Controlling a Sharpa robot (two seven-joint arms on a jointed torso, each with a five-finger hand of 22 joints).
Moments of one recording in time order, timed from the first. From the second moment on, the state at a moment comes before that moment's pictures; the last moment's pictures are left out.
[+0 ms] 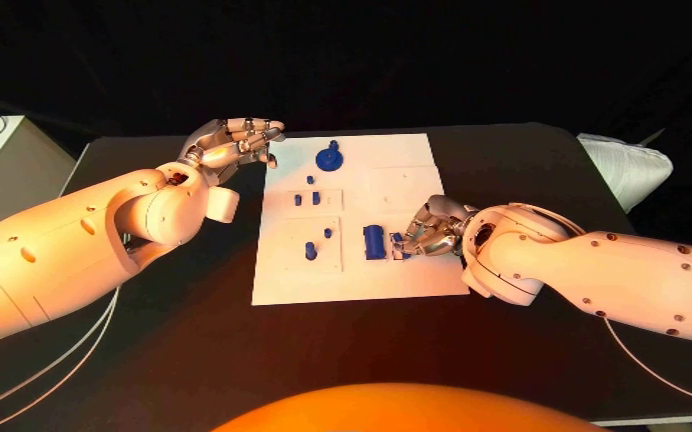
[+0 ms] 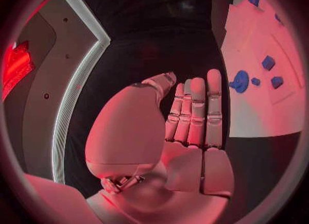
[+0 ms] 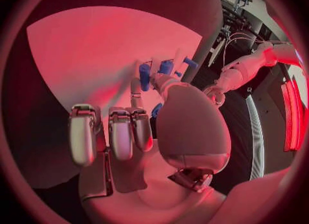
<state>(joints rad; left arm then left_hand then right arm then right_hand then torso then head) 0.96 -0.90 0.26 1.45 -0.18 -0.17 0.27 1.45 -0.19 0.45 0.16 0.20 0.90 0.18 0.26 0.34 0.95 0.12 0.51 0.17 0.98 0.05 1.17 0.45 0.18 0.95 0.14 0.87 0.64 1.15 -0.85 -0.15 1.71 -1.12 -0.35 -0.55 1.22 -0.21 0.38 0.29 0.36 1.10 0.06 0.27 0.58 1.47 -0.01 1.57 1.31 1.47 -0.07 1.57 1.31 0.03 1.47 0.04 1.46 1.31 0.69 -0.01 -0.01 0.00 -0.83</state>
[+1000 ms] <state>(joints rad) 0.96 -0.90 0.26 1.45 -0.18 -0.16 0.26 1.45 -0.19 0.45 0.16 0.20 0.90 0.18 0.26 0.34 0.95 0.12 0.50 0.17 0.98 0.05 1.17 0.45 0.18 0.95 0.14 0.87 0.64 1.15 -0.82 -0.15 1.69 -1.17 -0.33 -0.56 1.07 -0.20 0.31 0.29 0.38 1.10 0.06 0.27 0.58 1.47 -0.01 1.57 1.31 1.47 -0.07 1.57 1.31 0.03 1.47 0.04 1.45 1.31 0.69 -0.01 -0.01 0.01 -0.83</state>
